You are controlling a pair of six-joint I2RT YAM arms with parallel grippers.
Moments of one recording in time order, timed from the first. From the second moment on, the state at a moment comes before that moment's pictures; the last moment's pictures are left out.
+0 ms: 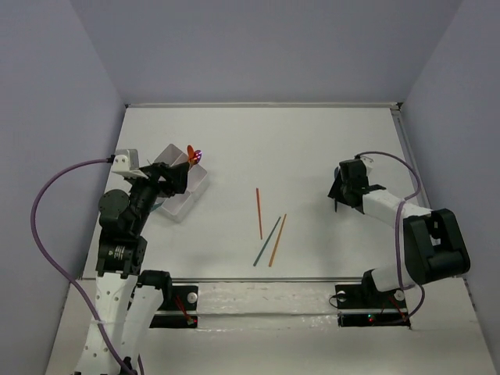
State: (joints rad) left arm -0.09 0.53 0.70 -0.13 0.18 -0.42; right arm 0.23 1.43 0.69 -0.13 0.30 0.56
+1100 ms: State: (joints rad) left arm -0.14 0.66 0.69 -0.07 0.42 -0.50; right arm 0.50 1.34 0.80 -0.10 -0.01 0.44
